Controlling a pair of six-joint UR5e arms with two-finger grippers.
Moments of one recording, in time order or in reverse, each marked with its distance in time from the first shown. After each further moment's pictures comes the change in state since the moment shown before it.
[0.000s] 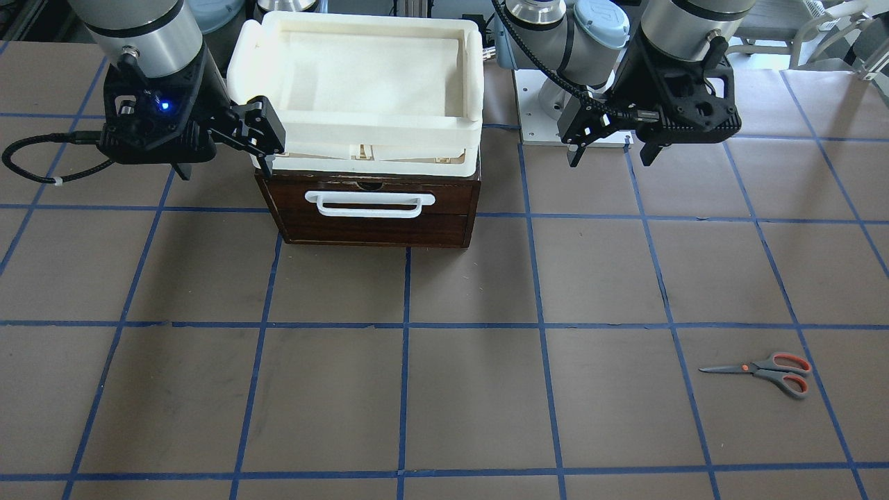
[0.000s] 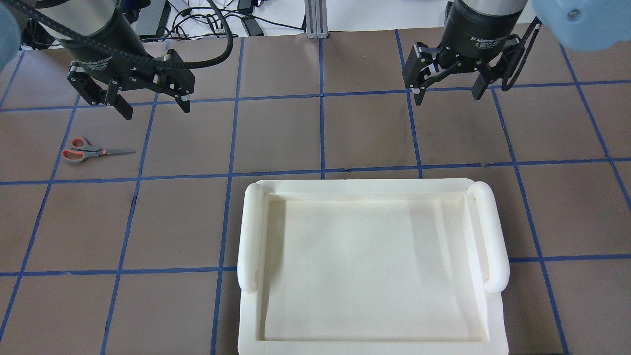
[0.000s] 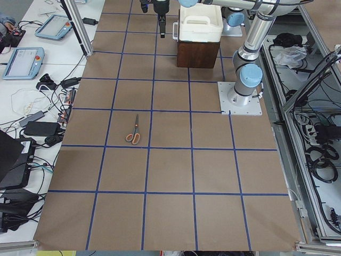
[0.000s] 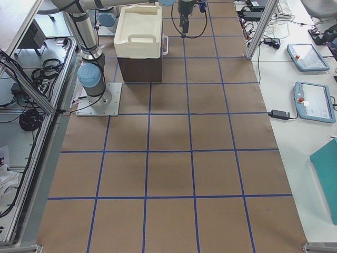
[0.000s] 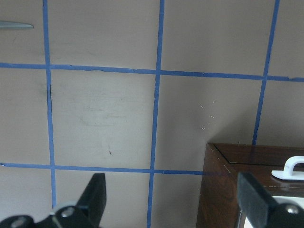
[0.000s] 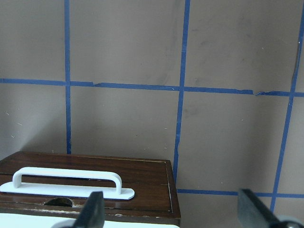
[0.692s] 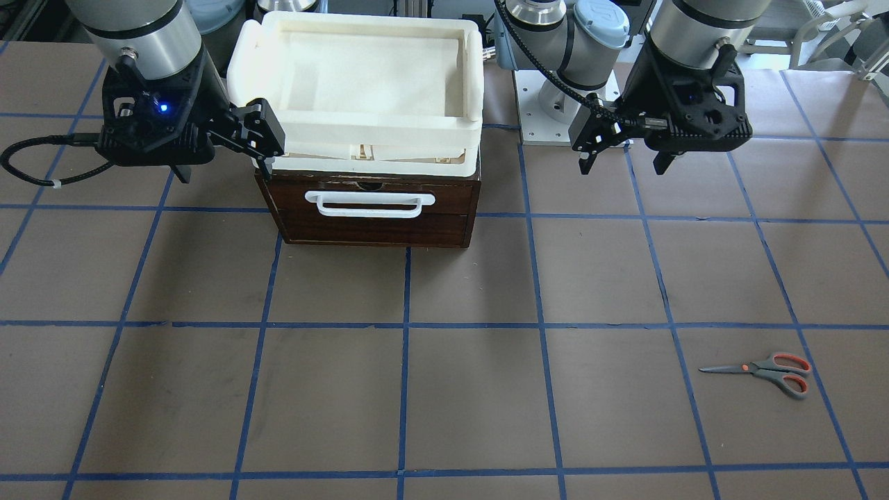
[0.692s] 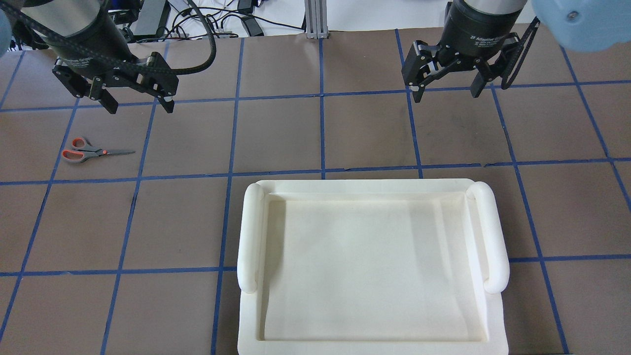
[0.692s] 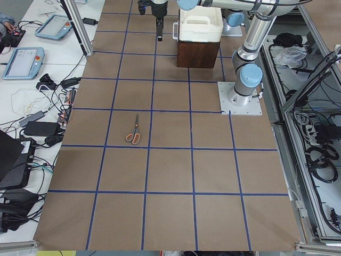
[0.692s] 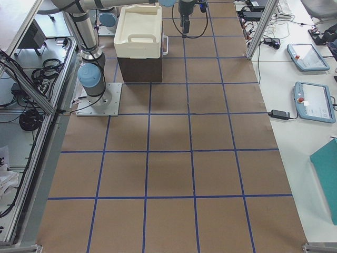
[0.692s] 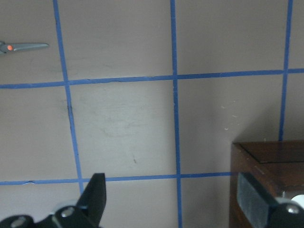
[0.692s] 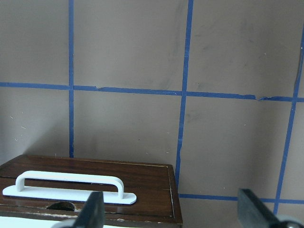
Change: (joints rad) left arm 0.087 -0.018 -0.006 0.011 0.030 0.230; right arm -0.003 0.001 0.002 -0.020 0.010 -0.007
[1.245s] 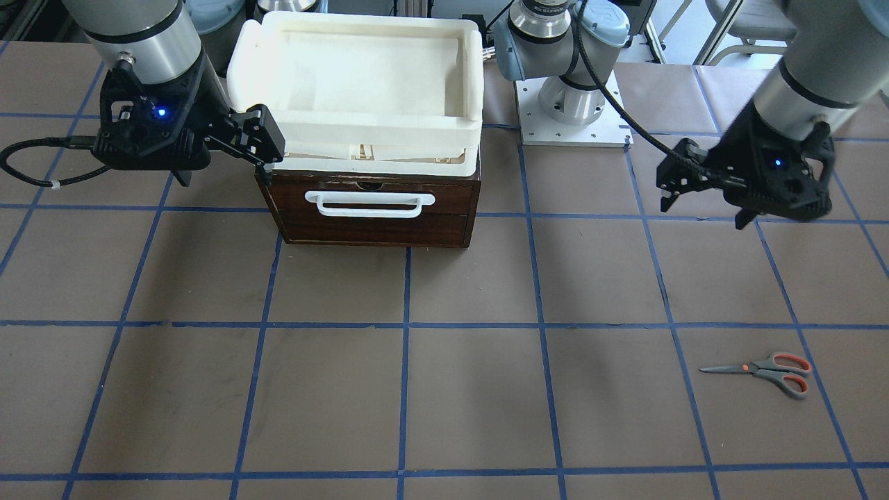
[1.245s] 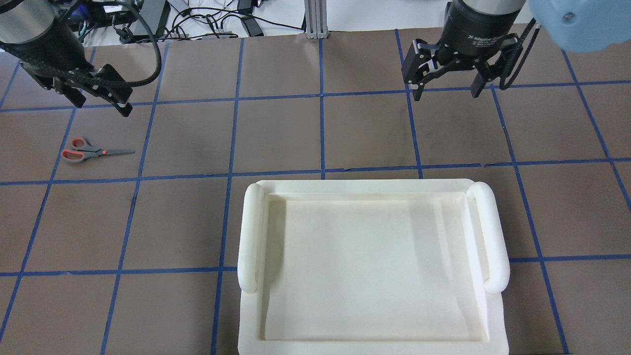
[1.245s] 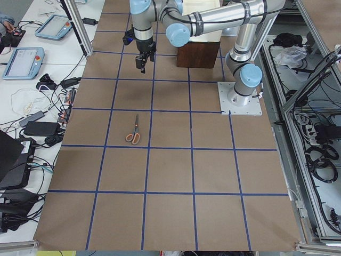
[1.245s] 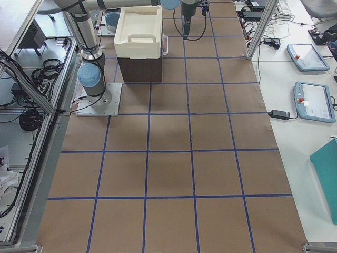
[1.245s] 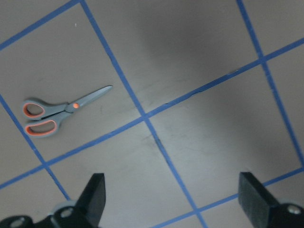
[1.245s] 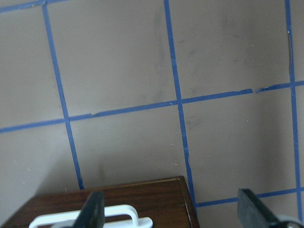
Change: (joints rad) left arm 0.227 -0.162 -0.048 0.241 0.089 0.732; right arm 0.002 0.040 0.015 -0.090 -0.007 0.320
